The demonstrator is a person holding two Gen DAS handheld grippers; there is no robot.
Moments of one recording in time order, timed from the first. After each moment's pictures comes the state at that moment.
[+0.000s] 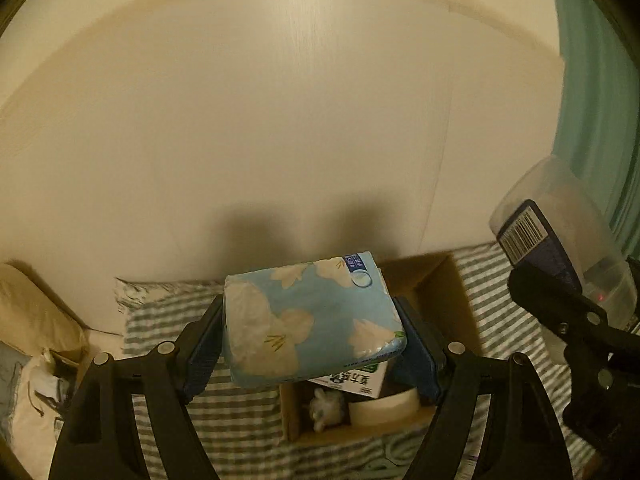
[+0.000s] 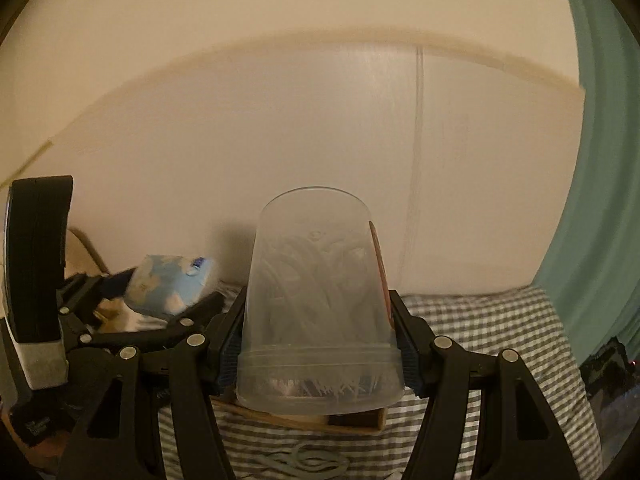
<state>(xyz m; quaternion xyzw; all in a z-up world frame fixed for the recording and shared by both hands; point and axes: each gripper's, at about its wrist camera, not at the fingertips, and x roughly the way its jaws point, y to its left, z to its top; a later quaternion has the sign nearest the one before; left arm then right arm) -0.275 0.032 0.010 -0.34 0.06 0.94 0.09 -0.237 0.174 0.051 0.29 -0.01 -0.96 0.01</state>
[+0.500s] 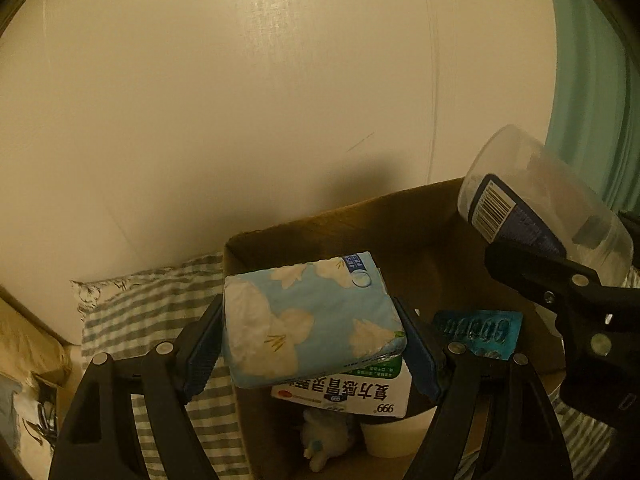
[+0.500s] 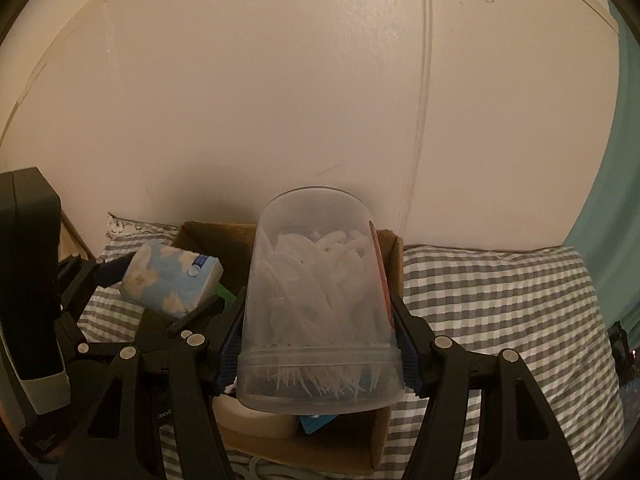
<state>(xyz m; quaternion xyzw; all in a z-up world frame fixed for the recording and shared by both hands) -0.303 0.052 -0.074 -0.36 0.11 0.92 0.12 -0.312 0.191 -0.049 0.35 -0.01 -0.93 0.02</state>
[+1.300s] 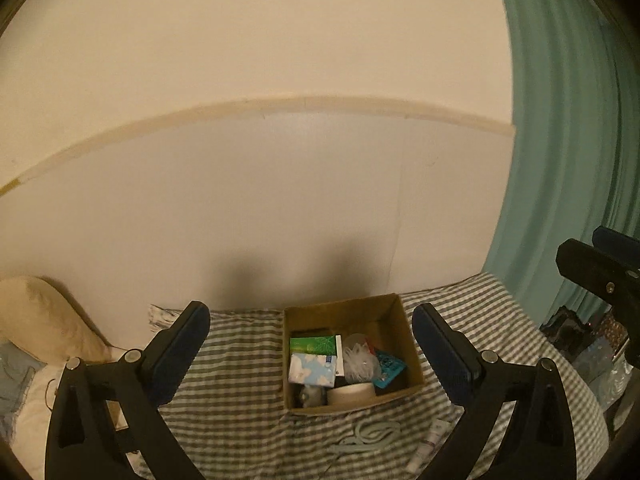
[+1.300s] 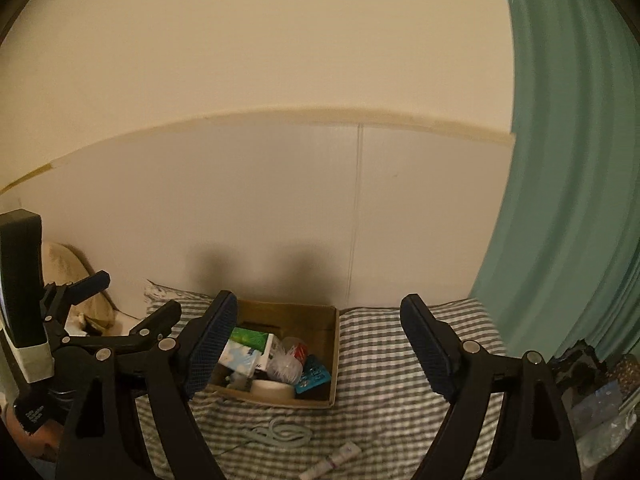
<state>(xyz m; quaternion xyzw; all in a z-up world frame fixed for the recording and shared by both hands) -0.126 0.007 0.143 -0.24 0.03 0.96 0.10 -0.112 0.183 0.161 0.24 0.00 -0.97 -0.04</state>
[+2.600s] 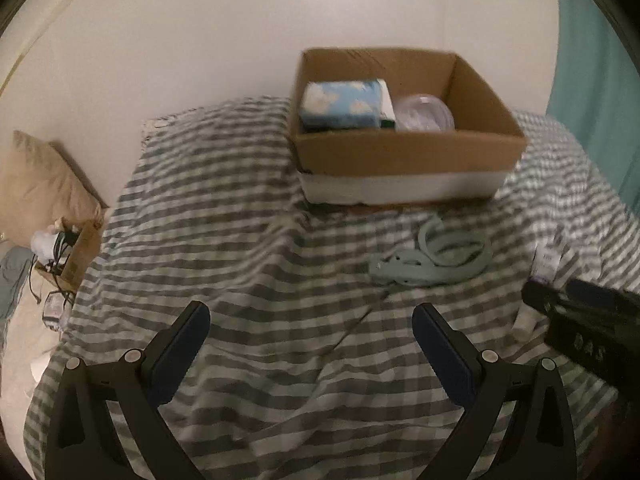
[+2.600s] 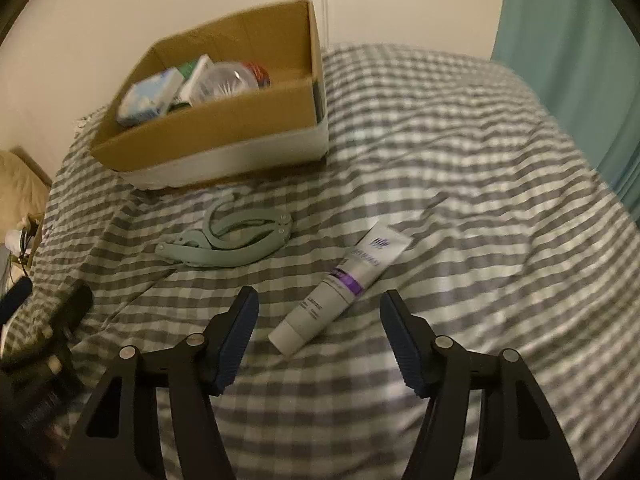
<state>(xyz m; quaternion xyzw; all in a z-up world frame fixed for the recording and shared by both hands) -0.111 0.020 -0.154 -0.42 0.06 0.91 0.02 -0.135 0.200 -0.187 0.49 -0.08 -0.87 -0.08</state>
